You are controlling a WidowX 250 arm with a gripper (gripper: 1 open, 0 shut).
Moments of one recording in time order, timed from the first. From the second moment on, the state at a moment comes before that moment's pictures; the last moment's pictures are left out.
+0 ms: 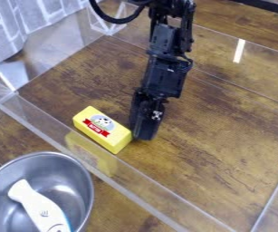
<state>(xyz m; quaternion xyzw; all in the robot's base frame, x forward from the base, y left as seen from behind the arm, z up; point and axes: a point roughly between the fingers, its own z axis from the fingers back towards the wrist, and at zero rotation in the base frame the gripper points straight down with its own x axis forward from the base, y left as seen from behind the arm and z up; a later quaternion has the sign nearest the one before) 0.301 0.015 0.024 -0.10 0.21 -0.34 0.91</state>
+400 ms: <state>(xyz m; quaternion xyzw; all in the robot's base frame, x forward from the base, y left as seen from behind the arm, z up) 0.306 0.015 0.045 -0.09 0.18 -0.33 0.92</state>
